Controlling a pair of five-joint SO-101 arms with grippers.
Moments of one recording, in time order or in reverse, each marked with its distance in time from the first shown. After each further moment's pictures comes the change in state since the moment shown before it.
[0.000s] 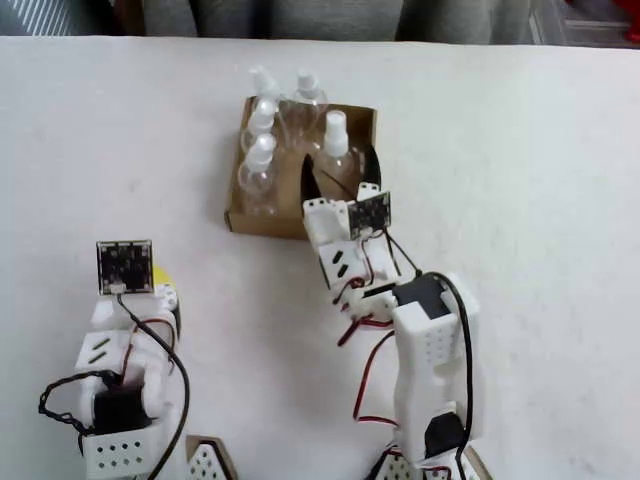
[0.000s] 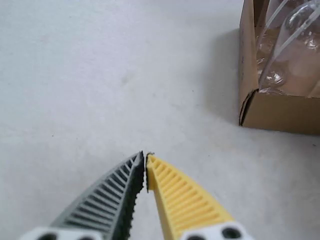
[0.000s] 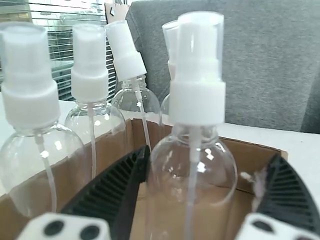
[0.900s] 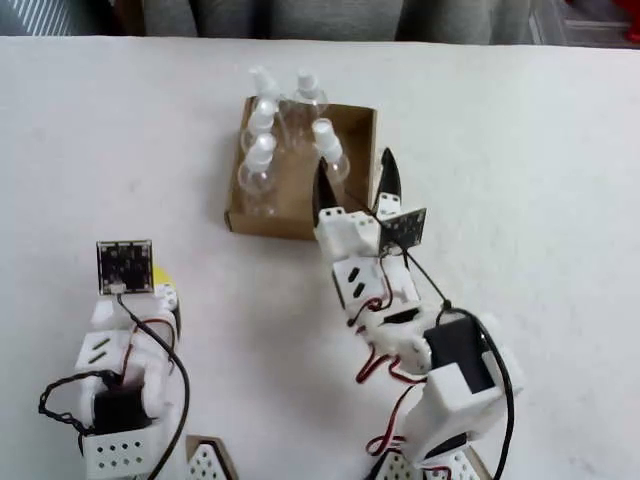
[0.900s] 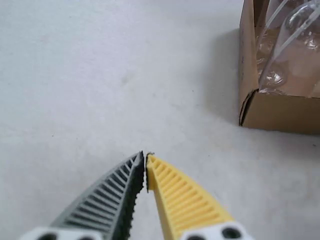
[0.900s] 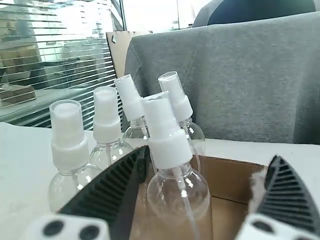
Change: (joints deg) left arm 0.0 0.0 0.0 0.0 0.0; right arm 0.7 -21.7 18.8 0.1 -5.6
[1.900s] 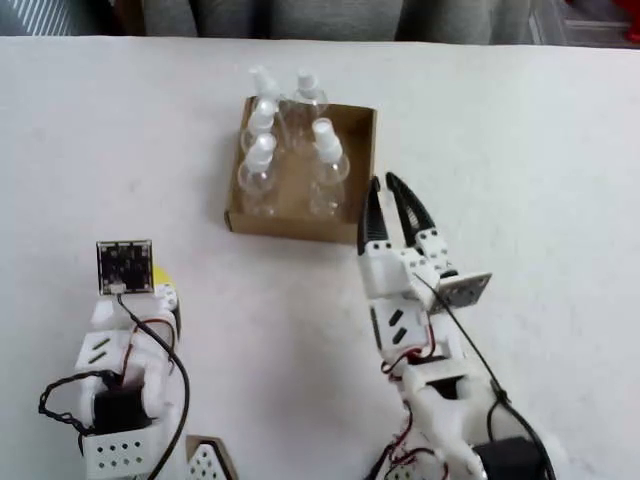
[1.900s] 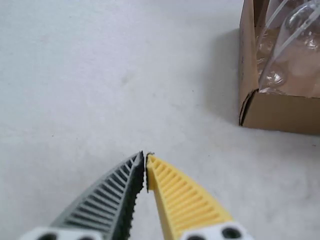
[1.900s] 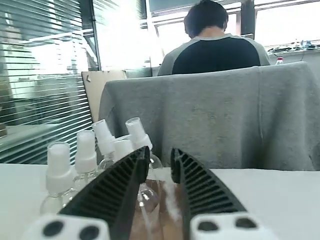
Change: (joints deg) left arm 0.0 0.0 0.0 0.0 0.0; right arm 7.3 -36.3 26.1 3.1 -0.2
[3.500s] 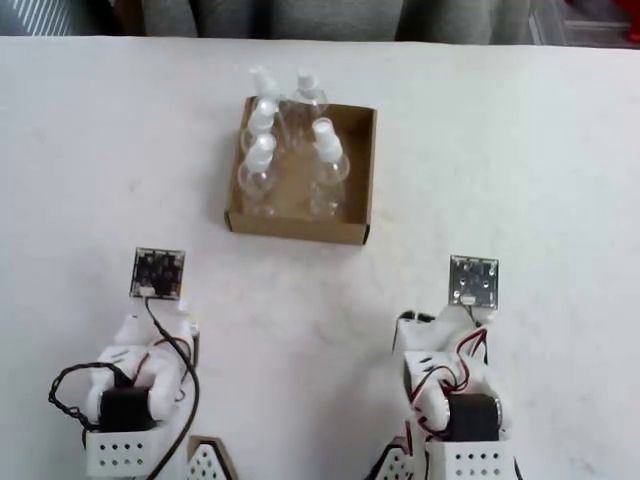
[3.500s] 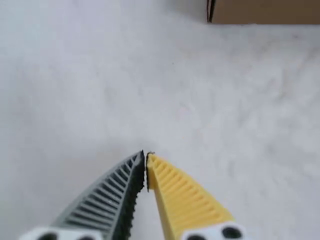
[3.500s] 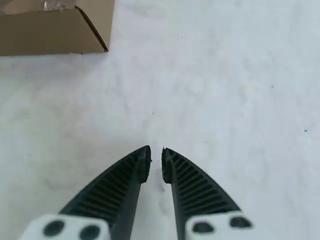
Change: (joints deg) left arm 5.9 0.0 0.0 19.5 0.0; right arm 10.0 -77.1 -3.3 144.1 -0.1
